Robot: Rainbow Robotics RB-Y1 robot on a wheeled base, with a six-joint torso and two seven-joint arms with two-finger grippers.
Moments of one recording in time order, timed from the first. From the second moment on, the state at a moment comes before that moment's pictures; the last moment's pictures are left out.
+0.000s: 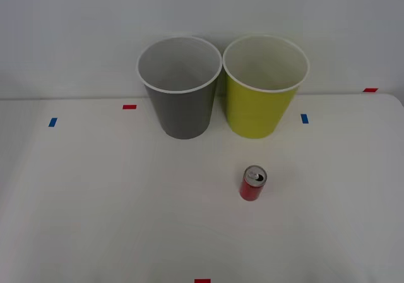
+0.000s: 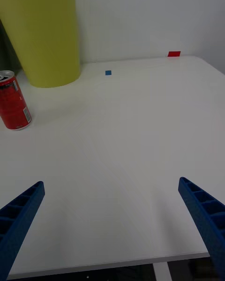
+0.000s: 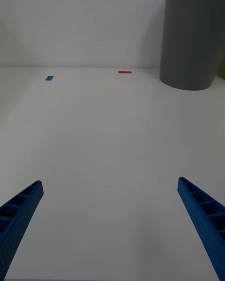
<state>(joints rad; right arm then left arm) 1.24 -0.07 0.01 -1.95 0.35 -0.75 1.05 1.23 0.09 -0.01 -1.95 -0.35 -0.75 -1.05</state>
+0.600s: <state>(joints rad) 1.24 -0.07 0.01 -1.95 0.35 -0.75 1.05 1.23 0.09 -0.01 -1.95 -0.35 -0.75 -1.05</state>
